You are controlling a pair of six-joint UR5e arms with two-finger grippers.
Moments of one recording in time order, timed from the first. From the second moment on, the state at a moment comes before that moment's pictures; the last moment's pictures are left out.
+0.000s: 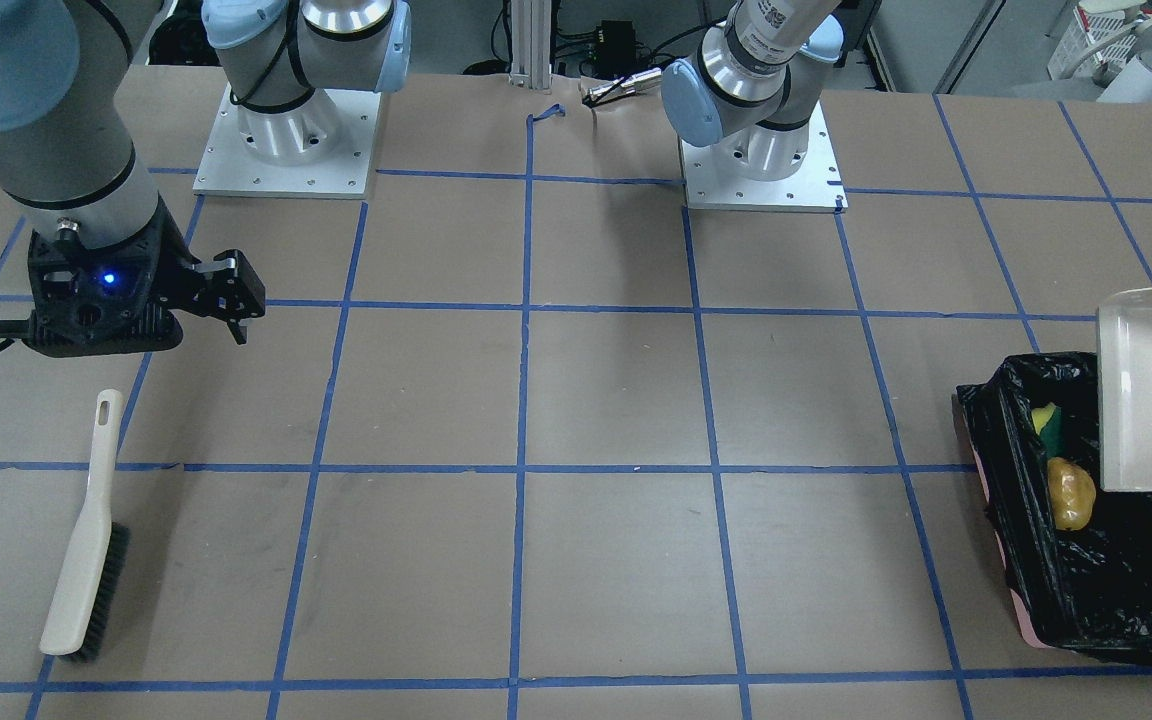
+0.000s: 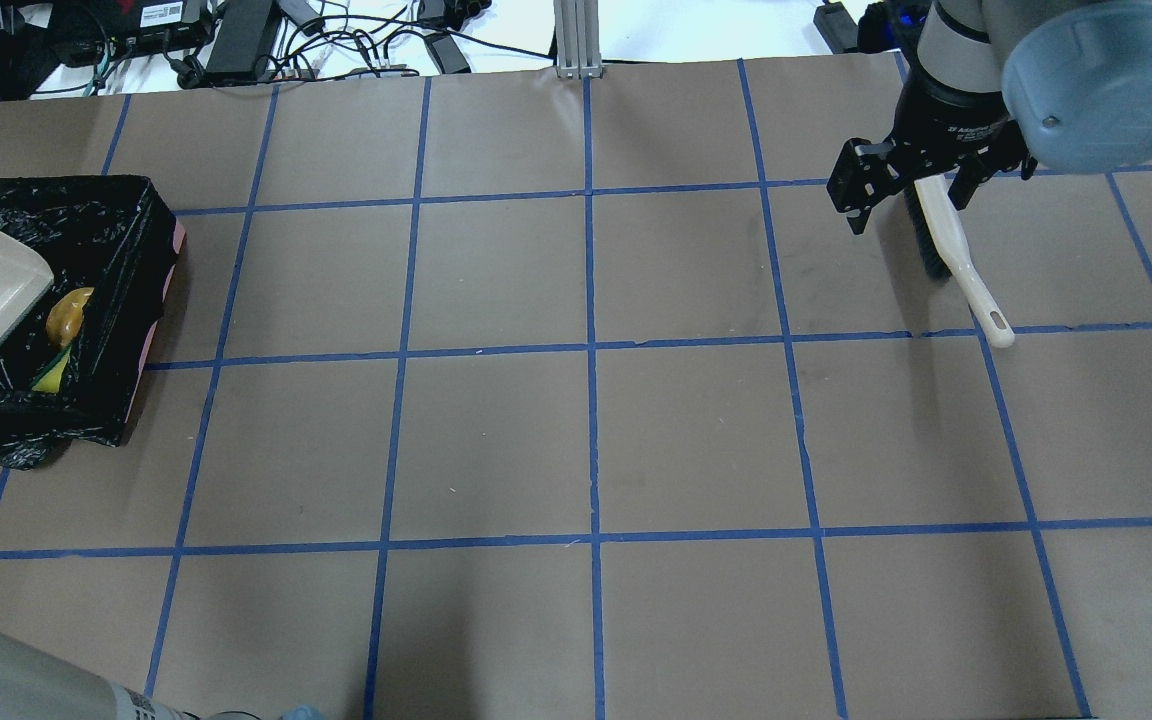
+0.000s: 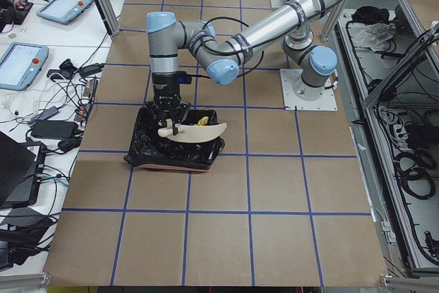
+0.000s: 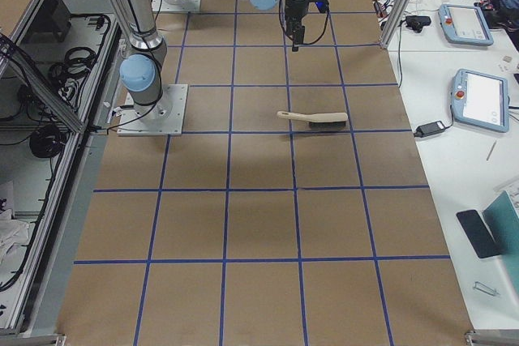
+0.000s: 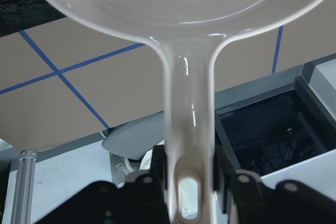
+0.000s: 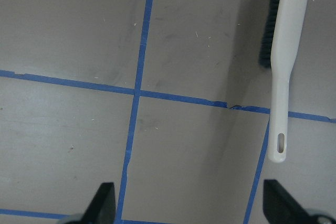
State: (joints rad) left arm -1.00 -1.93 -1.39 -0.98 2.18 2.58; right arm 1.54 -1.45 1.58 -1.70 -1.66 -0.21
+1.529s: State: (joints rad) left arm -1.16 -1.92 -1.38 -1.26 1.60 2.17; right arm 1.55 -1.53 1.59 -1.65 -1.54 -0.06
